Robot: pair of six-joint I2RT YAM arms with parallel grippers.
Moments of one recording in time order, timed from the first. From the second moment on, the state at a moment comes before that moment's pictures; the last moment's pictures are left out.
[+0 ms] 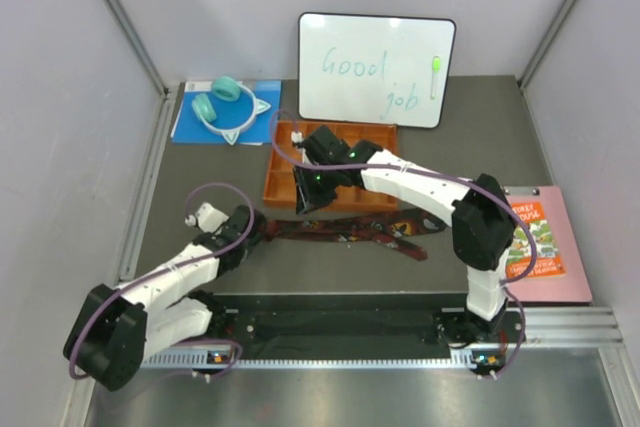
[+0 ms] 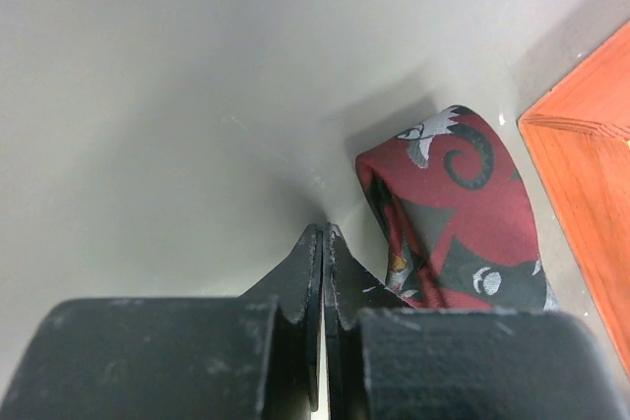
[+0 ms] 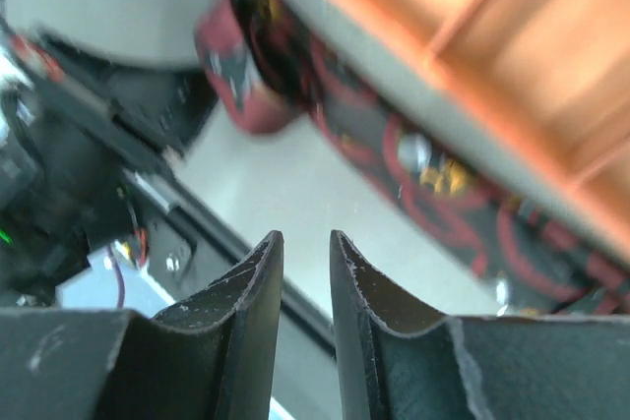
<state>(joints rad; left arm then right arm) -0.51 1.05 0.39 -0.41 -0.50 -1.36 0.89 1.94 1.68 -0.68 -0.26 0.52</state>
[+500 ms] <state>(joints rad) -0.53 0.99 0.28 -0.20 -0.40 -1.45 0.95 1.89 1.46 -0.54 -0.34 0.64</state>
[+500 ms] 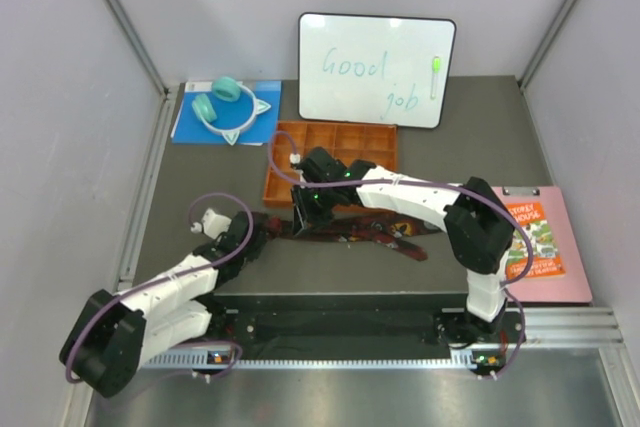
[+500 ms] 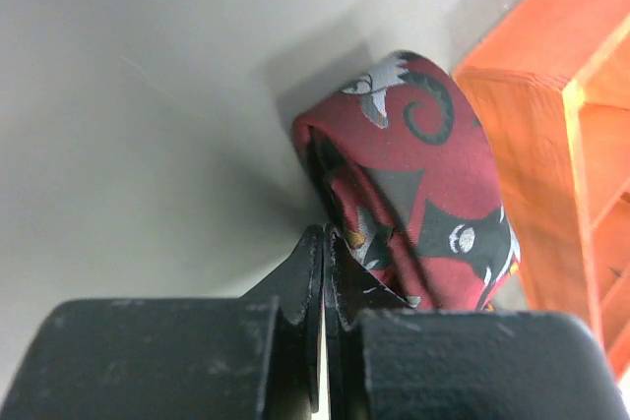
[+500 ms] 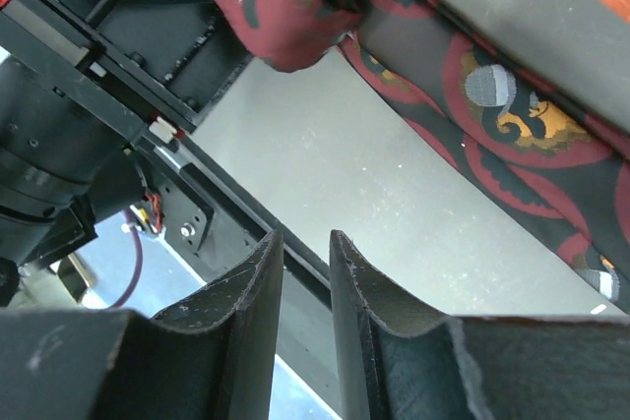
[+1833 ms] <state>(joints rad) -0.44 0.75 0.58 -0.70 -0.53 -1.07 0.95 2.11 1.73 -0.48 -0.44 0.69</state>
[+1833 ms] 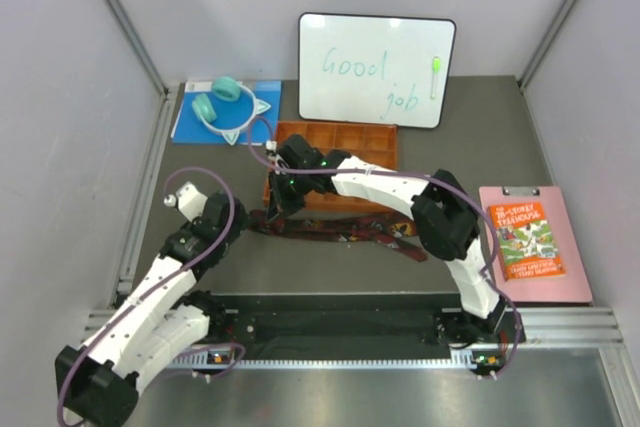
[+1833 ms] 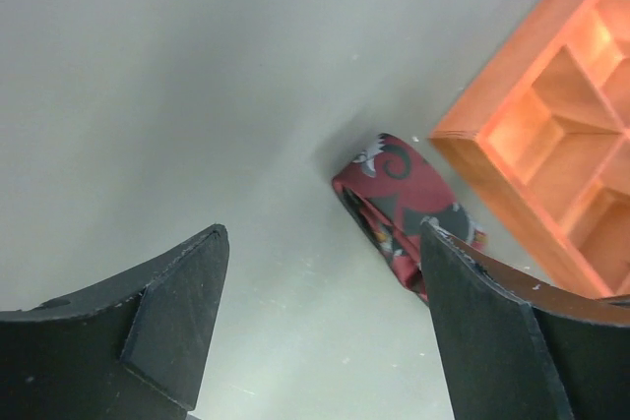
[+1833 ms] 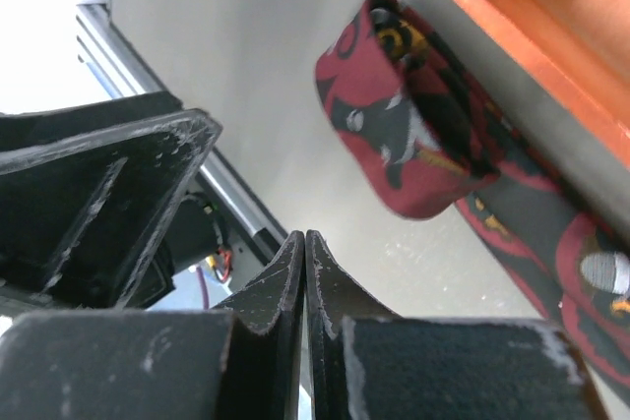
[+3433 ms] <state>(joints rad) -0.38 0.88 0.39 -0.33 -0.27 -1.01 0.90 2.22 1.66 -0.45 -0.42 0.62</state>
